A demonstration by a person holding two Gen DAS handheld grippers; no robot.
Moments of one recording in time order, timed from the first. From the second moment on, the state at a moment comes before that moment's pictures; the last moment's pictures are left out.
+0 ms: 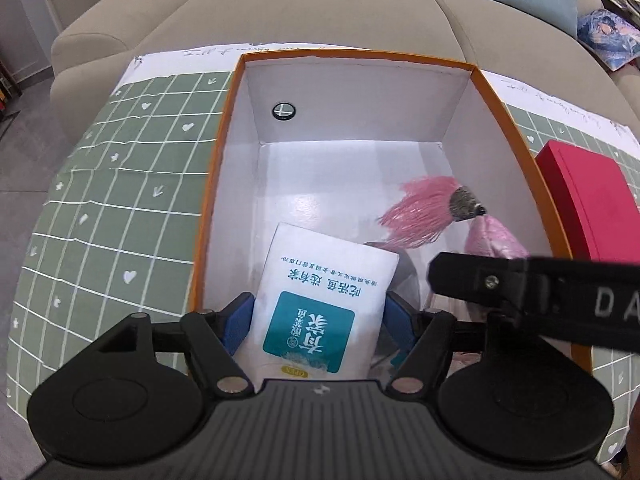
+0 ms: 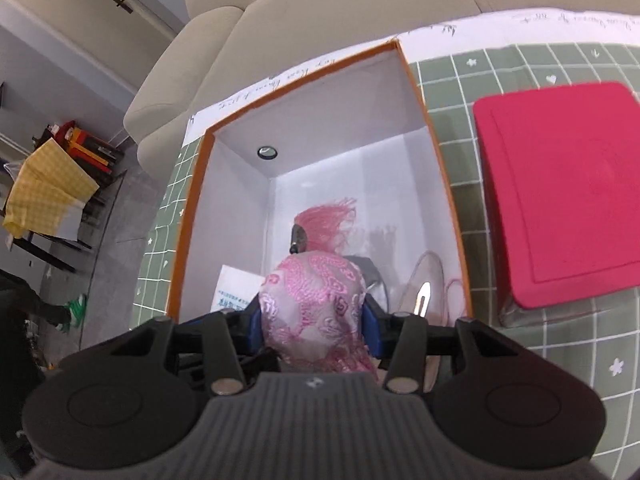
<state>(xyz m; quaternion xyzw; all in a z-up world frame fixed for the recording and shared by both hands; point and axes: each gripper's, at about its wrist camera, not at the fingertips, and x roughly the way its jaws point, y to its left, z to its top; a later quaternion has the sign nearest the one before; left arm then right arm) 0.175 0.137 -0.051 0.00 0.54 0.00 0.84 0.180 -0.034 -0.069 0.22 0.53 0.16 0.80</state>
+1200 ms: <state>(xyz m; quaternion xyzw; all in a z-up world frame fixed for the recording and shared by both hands) 0.123 0.190 -0.016 -0.09 0.53 0.06 0.84 0.216 0.026 -0.100 0.02 0.57 0.11 0.82</state>
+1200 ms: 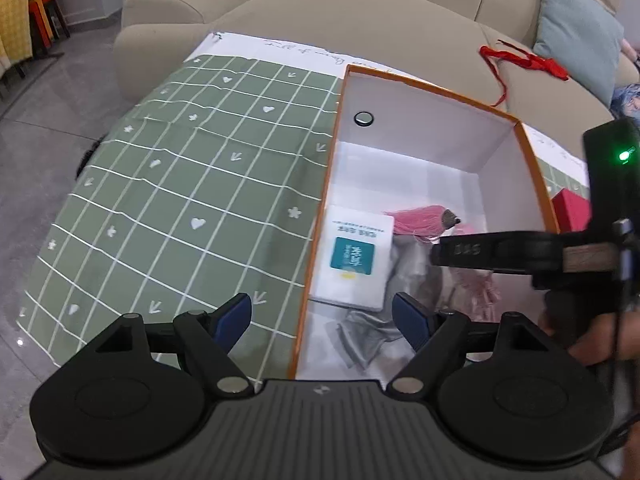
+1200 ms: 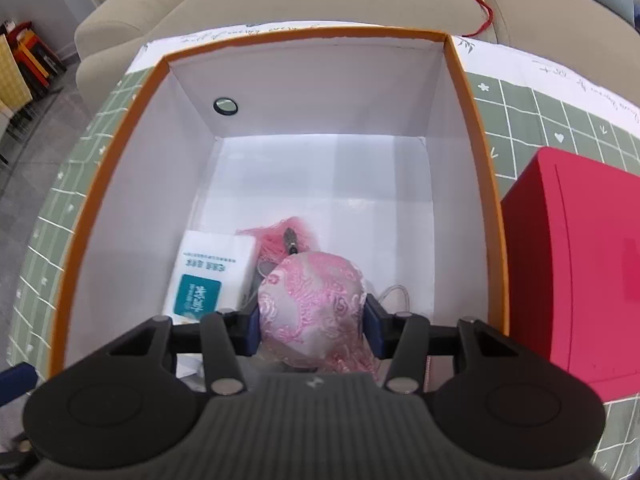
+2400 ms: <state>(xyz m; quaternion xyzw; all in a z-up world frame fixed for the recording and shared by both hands) 0.128 0.098 0.060 -0.03 0.48 0.05 0.88 0.157 -0.055 0.023 0.06 0.46 0.13 0.88</state>
